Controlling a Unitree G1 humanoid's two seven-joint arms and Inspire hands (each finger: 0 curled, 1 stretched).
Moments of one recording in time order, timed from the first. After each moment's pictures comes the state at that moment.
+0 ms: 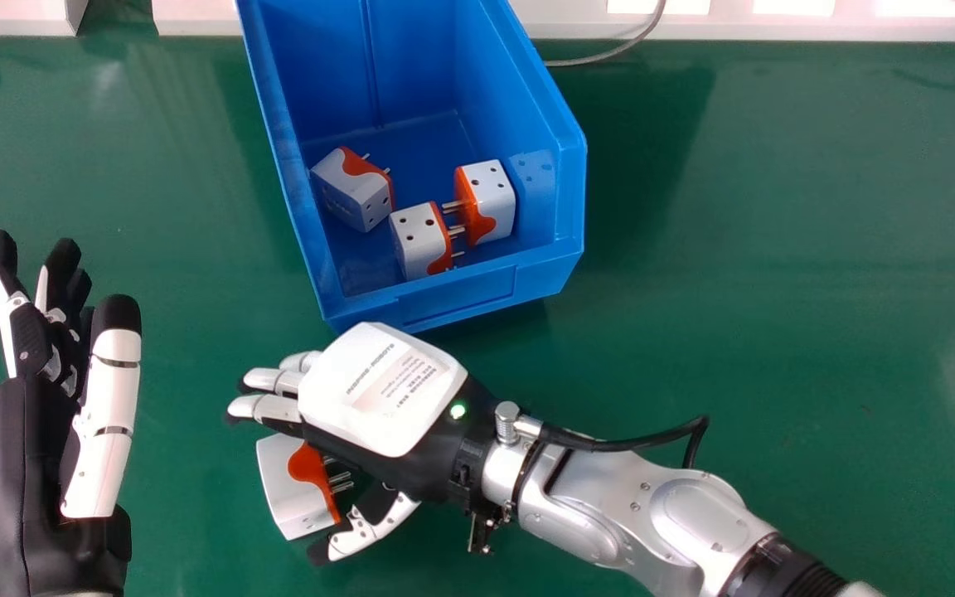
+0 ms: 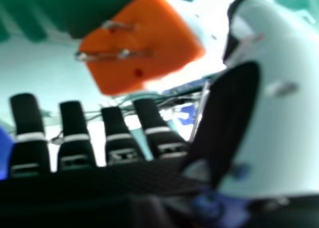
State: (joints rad) left arm 0.47 0.01 0.22 -0.31 -0.13 -0.34 -0.04; right arm -0.53 -0.11 0.79 0.56 -1.10 -0.35 -0.15
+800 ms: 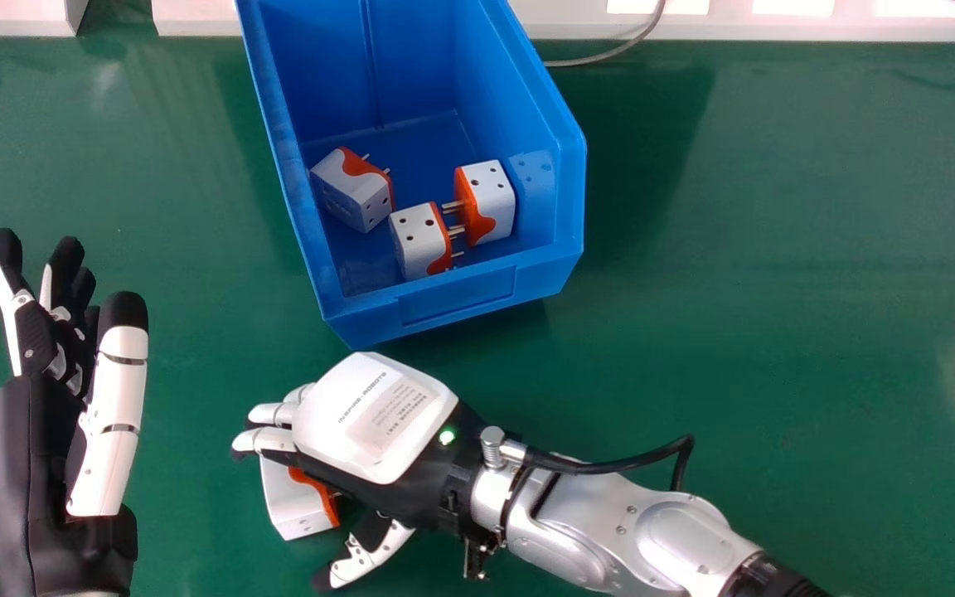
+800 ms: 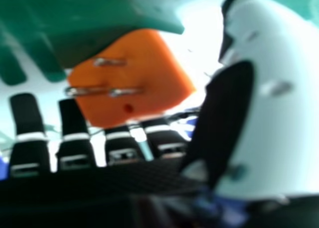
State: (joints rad) left arm 0.49 -0.01 0.20 -0.34 -0.12 -0.31 -0.03; right arm -0.52 -0.08 0.84 0.58 -1.09 -0.27 -0.11
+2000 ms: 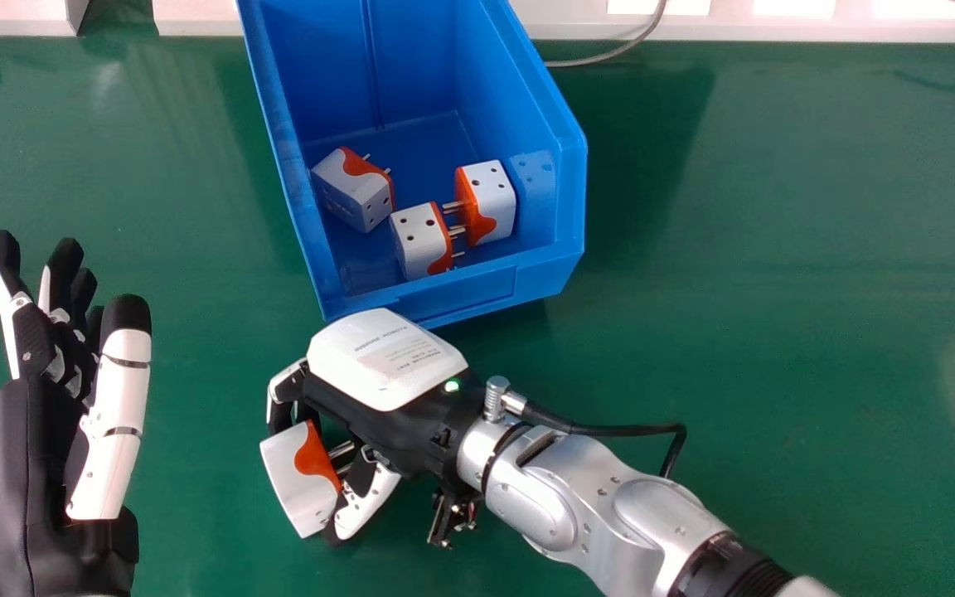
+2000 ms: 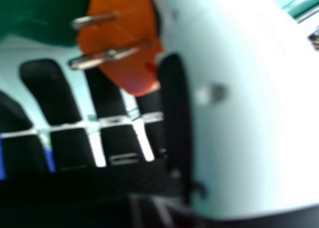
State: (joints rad) left arm 0.49 -0.01 0.20 -0.35 -0.13 -0.32 -0.04; right arm -0.54 -0.01 0.76 0.67 -0.85 -0.23 -0.10
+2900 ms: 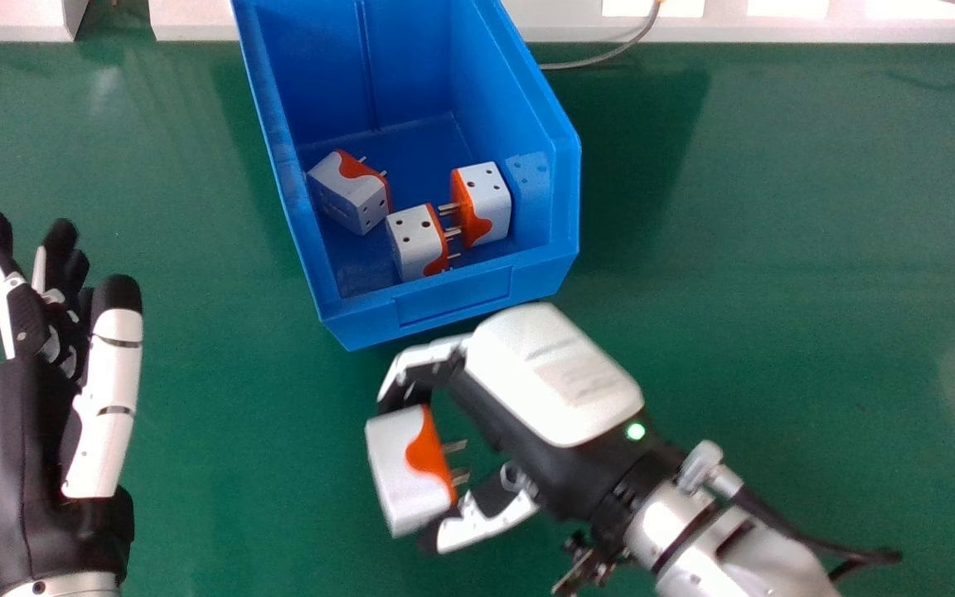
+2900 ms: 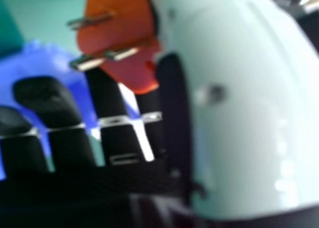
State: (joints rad) left arm 0.42 0.00 0.22 -0.30 -0.10 -0.32 -0.03; right arm -0.05 -0.29 0.50 -0.17 -0.83 -0.16 0.00
